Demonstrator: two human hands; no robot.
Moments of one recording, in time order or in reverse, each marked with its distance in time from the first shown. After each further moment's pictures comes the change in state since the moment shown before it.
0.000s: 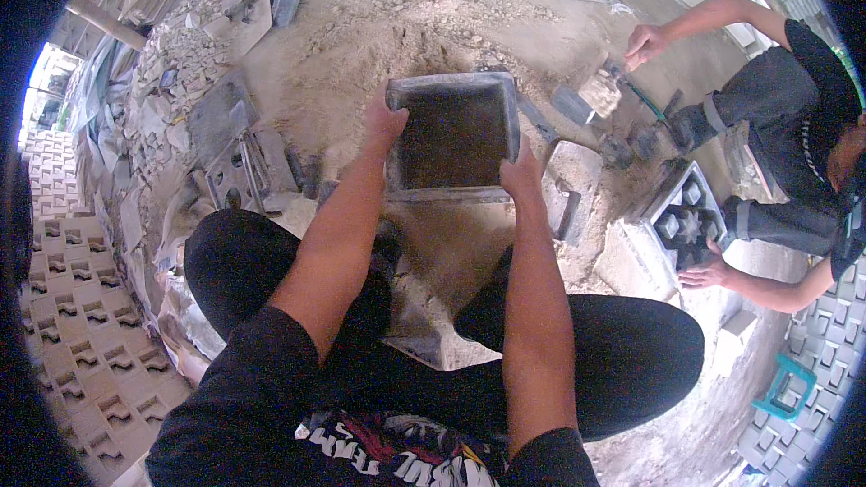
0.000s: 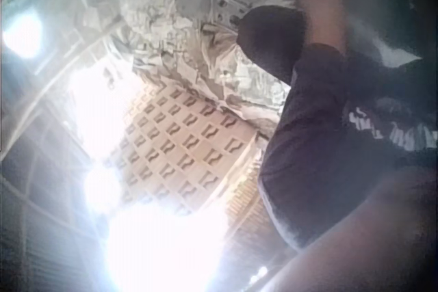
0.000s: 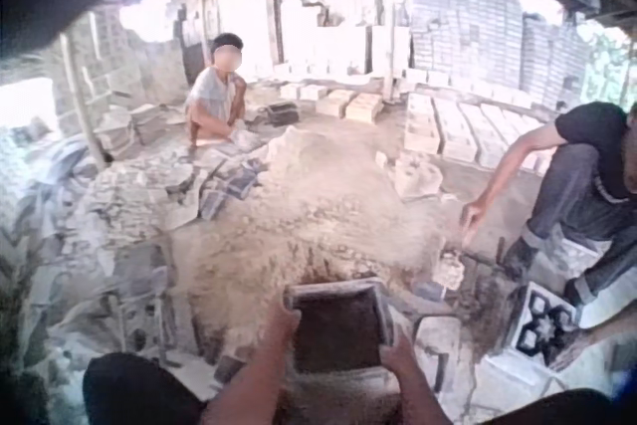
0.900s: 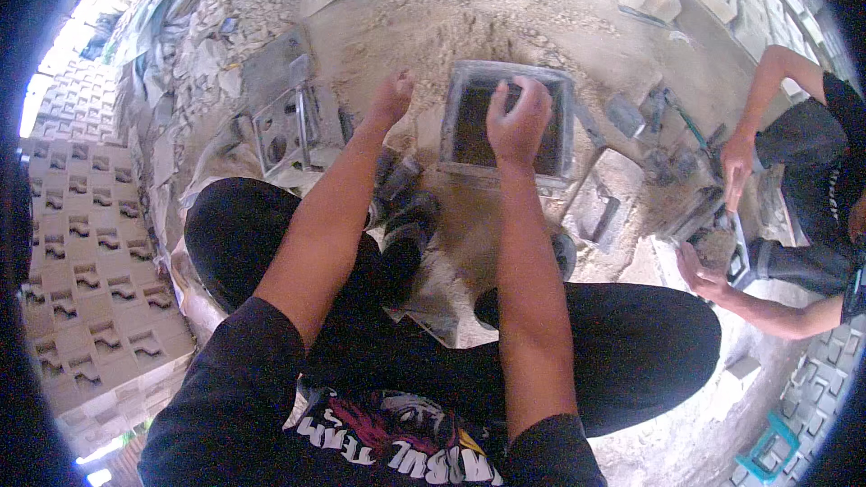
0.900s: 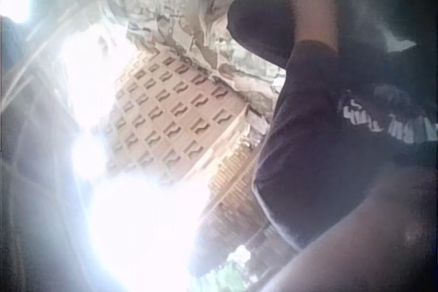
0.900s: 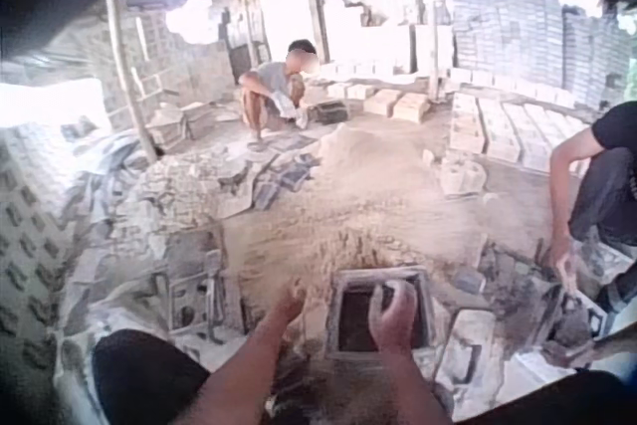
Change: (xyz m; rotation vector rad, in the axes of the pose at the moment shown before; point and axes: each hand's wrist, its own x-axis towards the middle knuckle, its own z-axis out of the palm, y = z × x) left_hand -0.015 -0.034 -0.090 0.256 0.044 0.045; right_hand -0.006 -0.131 0.033 0.168 0.581 -0.631
